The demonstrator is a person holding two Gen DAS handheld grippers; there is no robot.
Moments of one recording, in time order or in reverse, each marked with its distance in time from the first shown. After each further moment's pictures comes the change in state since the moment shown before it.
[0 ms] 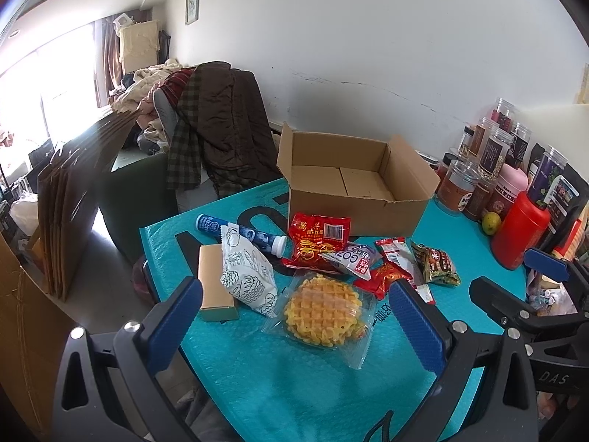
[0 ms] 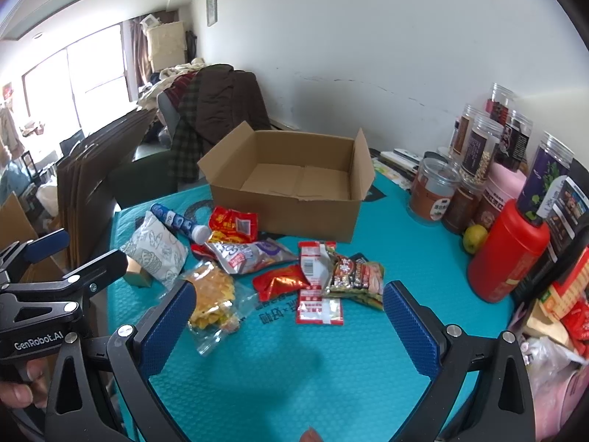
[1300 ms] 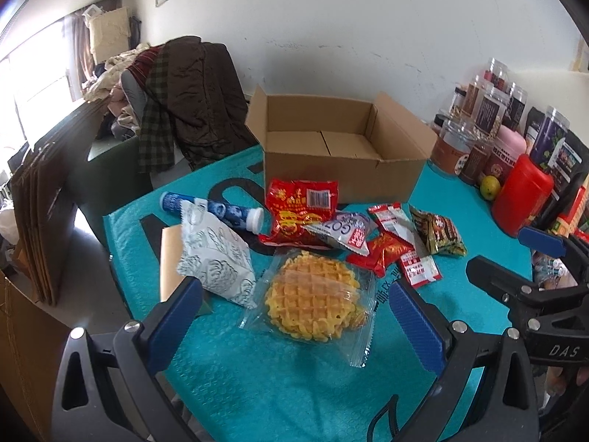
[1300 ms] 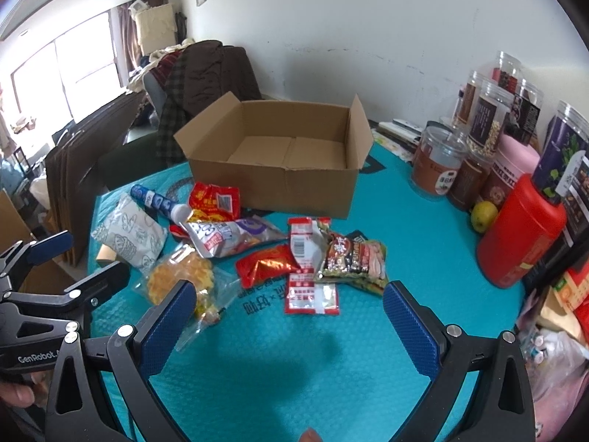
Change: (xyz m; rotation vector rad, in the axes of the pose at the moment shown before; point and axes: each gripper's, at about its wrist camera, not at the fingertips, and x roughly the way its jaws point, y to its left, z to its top) left arm 0.055 -0.010 -0.013 0.073 0.120 -0.073; right arm 0.044 -0.017 -0.009 0.025 0.106 -0.004
